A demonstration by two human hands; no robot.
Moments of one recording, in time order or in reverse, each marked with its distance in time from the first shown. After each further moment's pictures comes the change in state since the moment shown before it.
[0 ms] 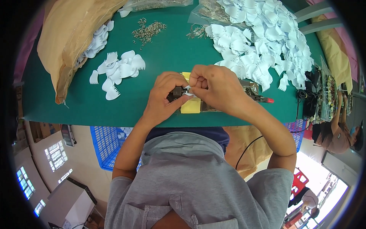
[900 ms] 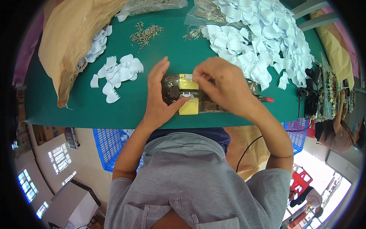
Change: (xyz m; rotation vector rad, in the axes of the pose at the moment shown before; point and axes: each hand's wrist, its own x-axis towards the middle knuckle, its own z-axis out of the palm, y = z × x) left_hand -0.001 0.001 0.005 0.072 0.147 0.017; right_hand -0.008 0.015 -0.011 -0.086 0.246 -0.369
